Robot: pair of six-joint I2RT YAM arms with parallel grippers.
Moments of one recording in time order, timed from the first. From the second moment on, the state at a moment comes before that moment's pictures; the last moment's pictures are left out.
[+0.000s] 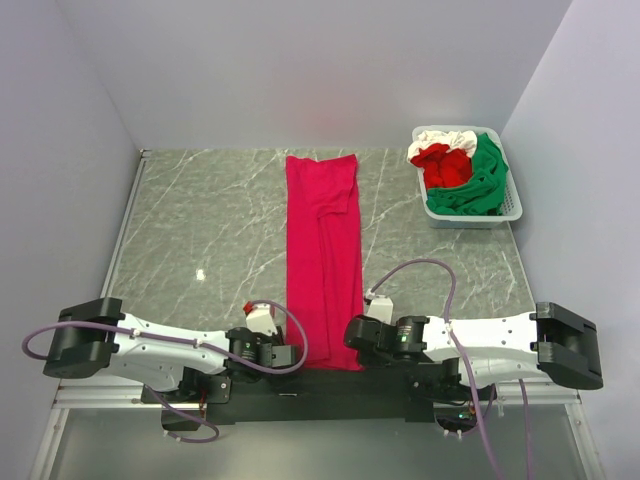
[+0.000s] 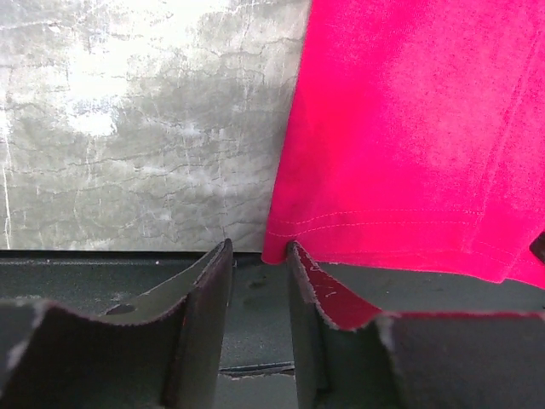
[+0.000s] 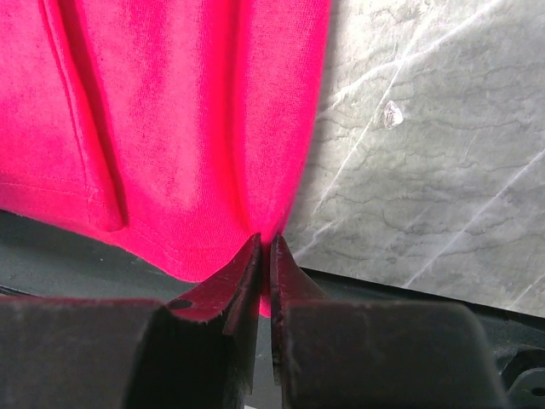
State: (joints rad) left arm -1.51 1.23 0.56 -0.65 -0.48 -1.72; right arm 1.32 1.15 0.50 -0.56 0.27 1.28
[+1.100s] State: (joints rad) left arm -1.52 1.31 0.61 -0.70 -0.49 -1.55; right arm 1.34 1.21 0.54 -0.57 0.27 1.28
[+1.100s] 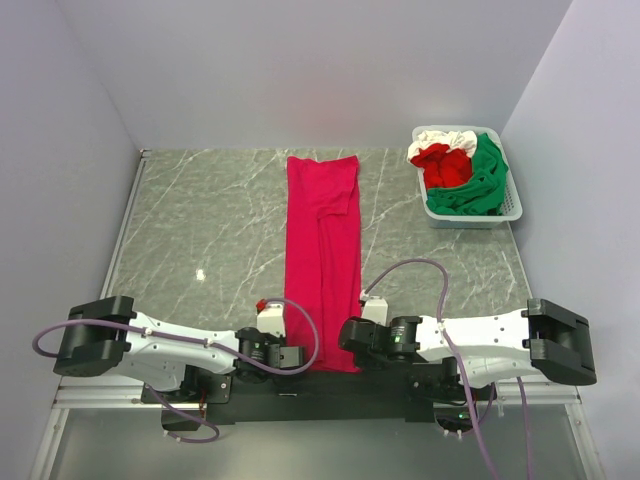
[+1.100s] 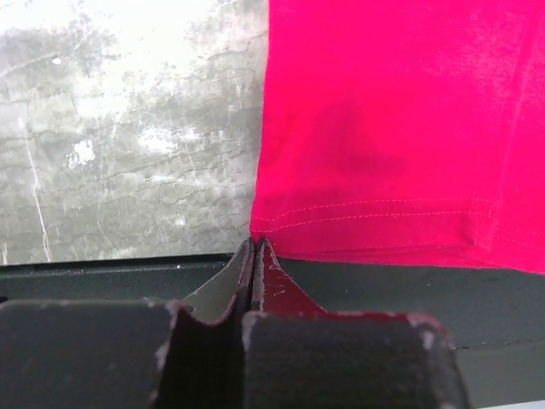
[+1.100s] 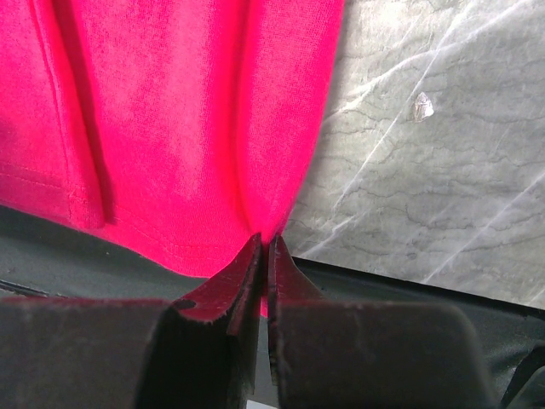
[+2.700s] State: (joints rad) left arm -0.90 1.25 0.62 -0.13 -0.45 -1.01; right arm 0.80 1.48 1.00 -0.58 0.35 0.68
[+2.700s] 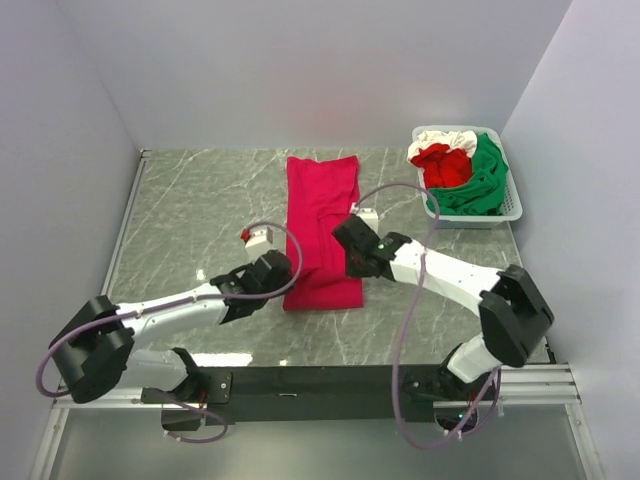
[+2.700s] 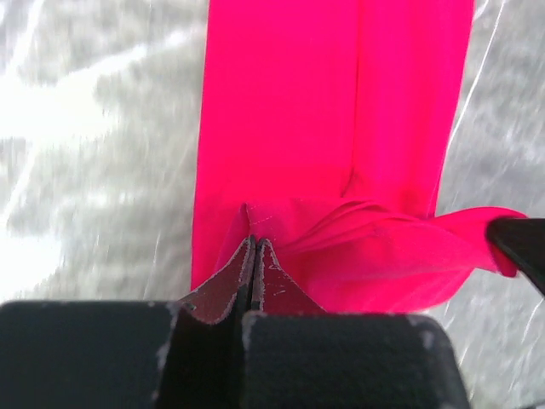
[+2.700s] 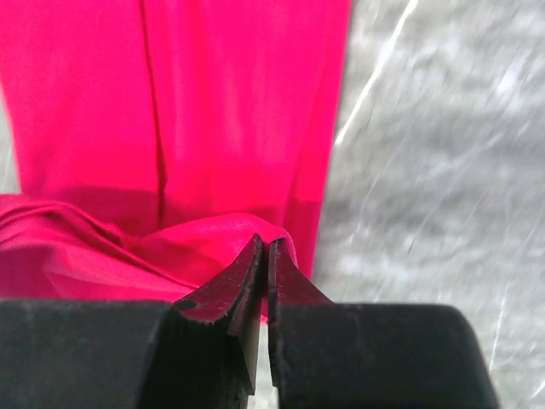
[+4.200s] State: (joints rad) left arm -0.55 1.79 1.06 0.09 -0.28 -0.72; right arm 0.49 2.04 1.60 -0.63 0.26 0.43
